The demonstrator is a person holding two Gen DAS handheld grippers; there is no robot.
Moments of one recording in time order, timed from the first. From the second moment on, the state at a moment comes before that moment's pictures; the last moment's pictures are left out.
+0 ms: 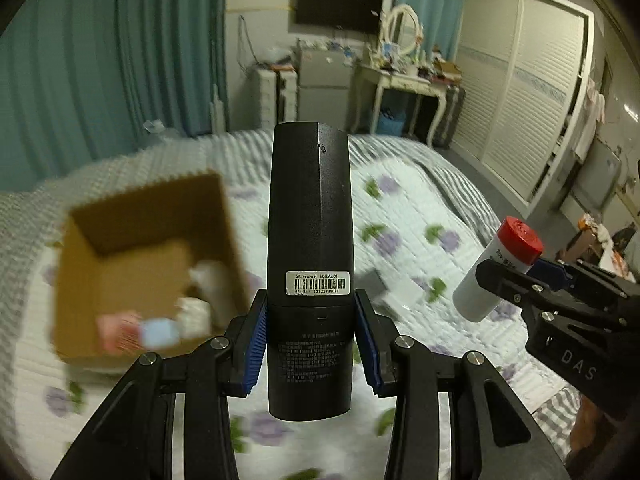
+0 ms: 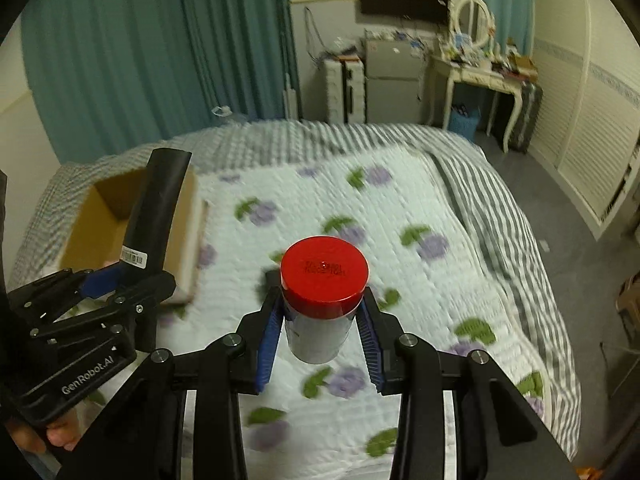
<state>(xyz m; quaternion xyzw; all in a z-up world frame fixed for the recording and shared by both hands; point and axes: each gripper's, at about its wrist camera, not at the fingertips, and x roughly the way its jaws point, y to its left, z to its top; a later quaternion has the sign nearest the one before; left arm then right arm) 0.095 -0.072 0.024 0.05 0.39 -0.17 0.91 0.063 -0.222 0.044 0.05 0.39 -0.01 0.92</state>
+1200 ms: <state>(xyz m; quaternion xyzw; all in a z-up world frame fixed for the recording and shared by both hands) 0.189 0.091 -0.038 -0.01 0.43 -0.10 0.90 0.202 -0.026 0.022 -0.05 0.41 0.07 0.91</state>
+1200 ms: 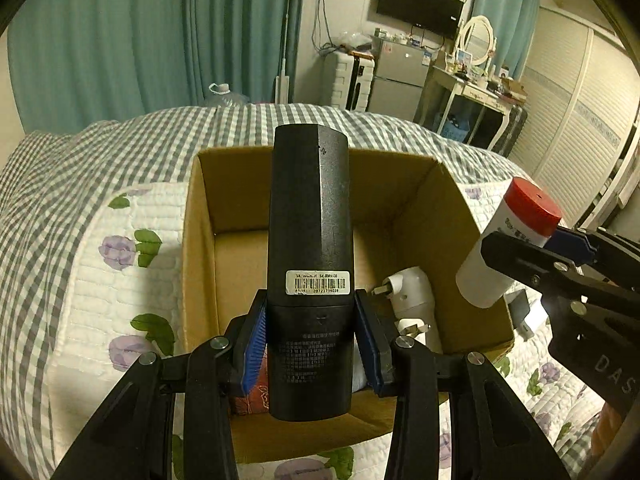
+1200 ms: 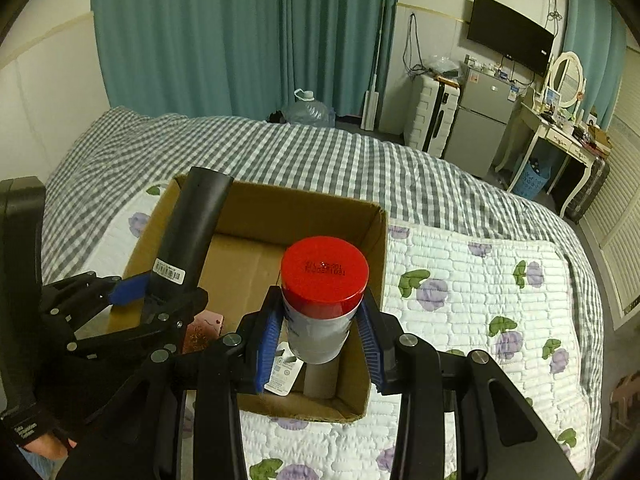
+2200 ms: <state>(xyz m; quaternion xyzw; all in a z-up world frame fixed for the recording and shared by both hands) 0.179 0.131 -0.002 0.01 0.37 -0.02 0.93 0.249 0.007 -0.023 -0.04 0.50 0.10 0.86</state>
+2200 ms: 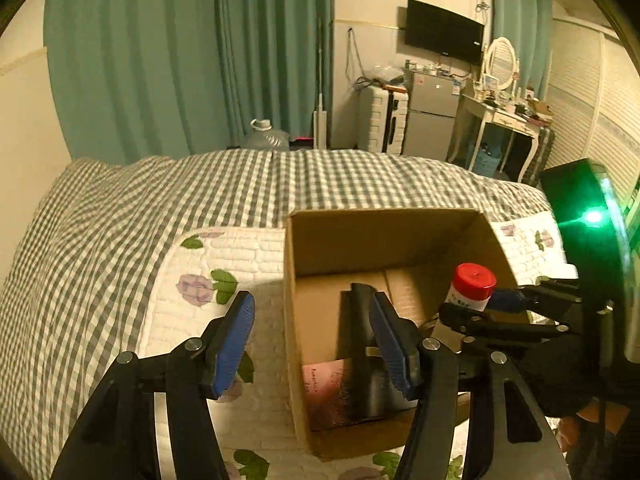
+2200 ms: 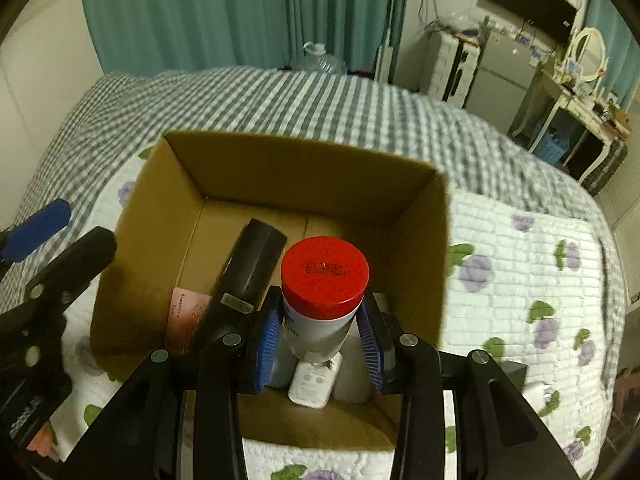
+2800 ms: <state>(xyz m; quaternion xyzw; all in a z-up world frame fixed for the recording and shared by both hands) 0.170 0.102 0.013 0.02 0.36 -0.05 0.93 0.218 -0.069 0.051 -0.01 0.39 0.03 0.92</state>
